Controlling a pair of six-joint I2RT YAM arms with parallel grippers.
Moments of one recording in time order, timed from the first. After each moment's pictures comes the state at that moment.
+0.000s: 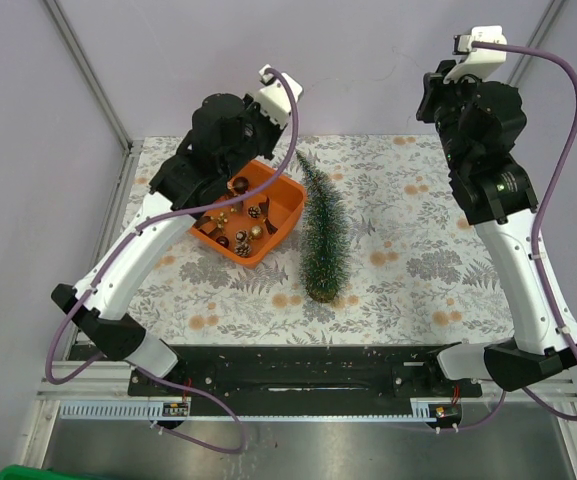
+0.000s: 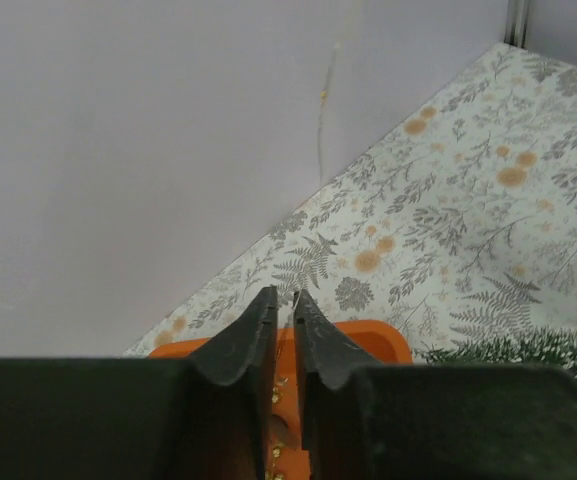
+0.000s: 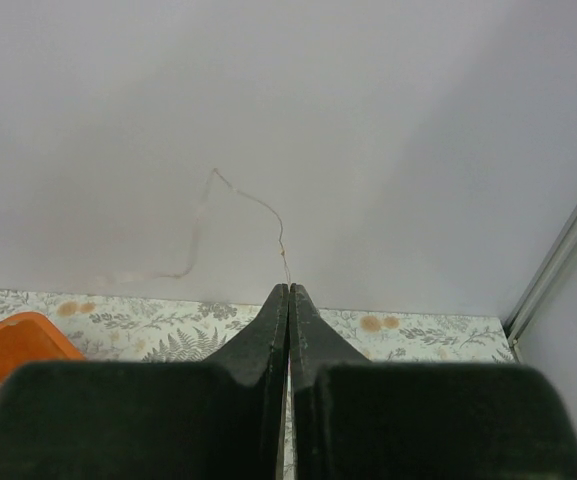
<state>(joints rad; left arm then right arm) -0.68 1.53 1.91 -0.47 -0.12 0.34 0.37 1.34 1.81 -0.31 0.29 -0.02</state>
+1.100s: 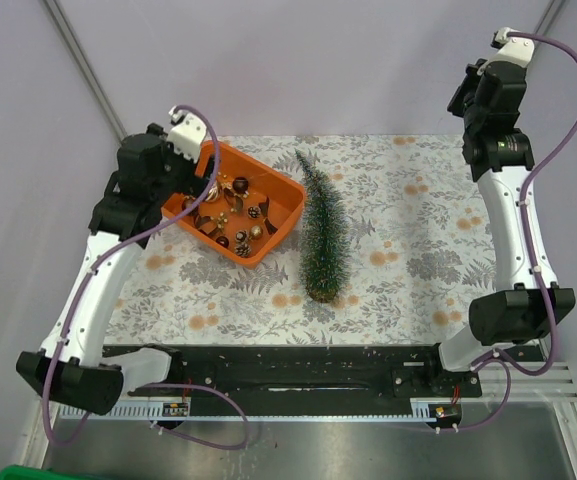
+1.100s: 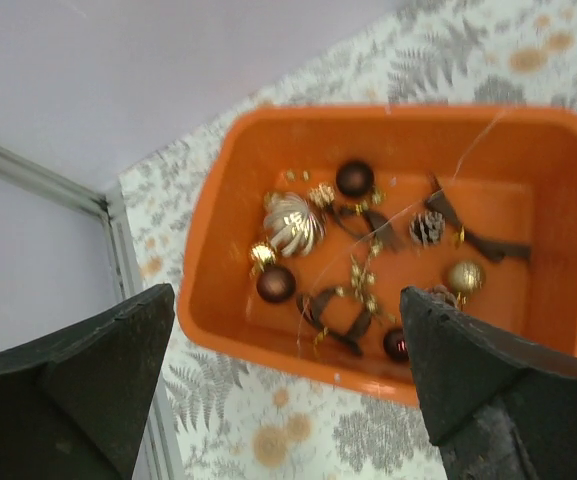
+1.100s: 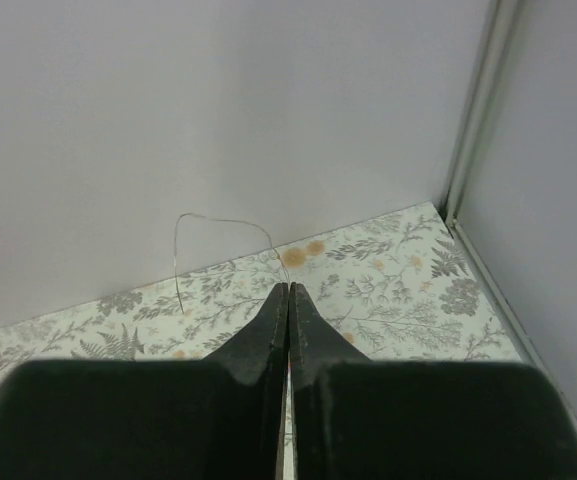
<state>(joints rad) -0.25 1.22 1.44 -0.54 -0.01 0.34 0.04 1.57 1.84 -0.35 0.23 0.18</state>
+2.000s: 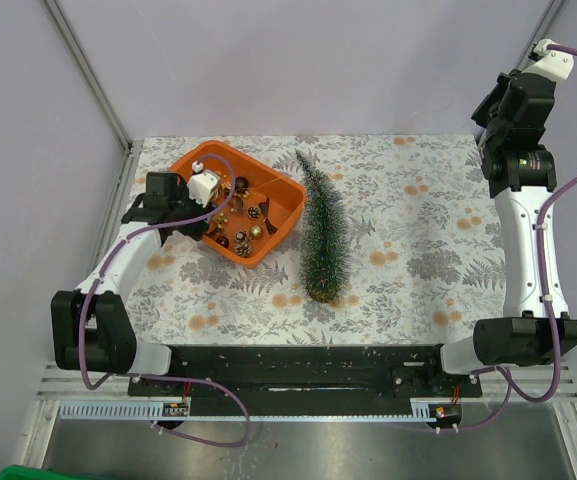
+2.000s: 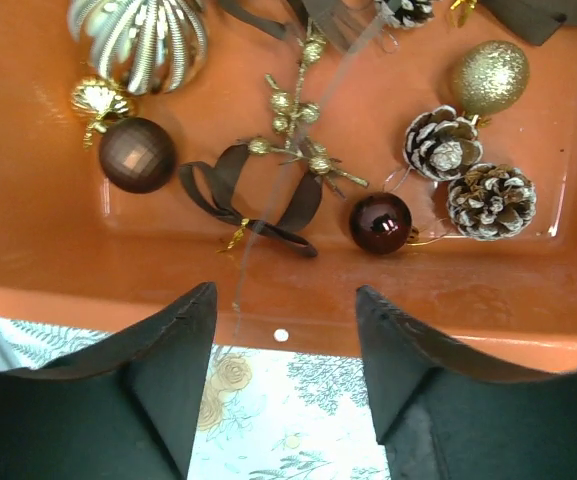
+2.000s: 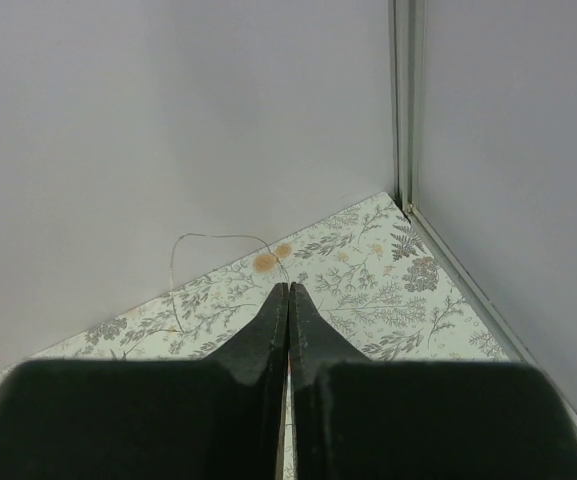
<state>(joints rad) -0.07 1.36 1.02 -0.45 0.22 0.48 -0.04 1.44 1.76 -0.40 0.30 0.27</state>
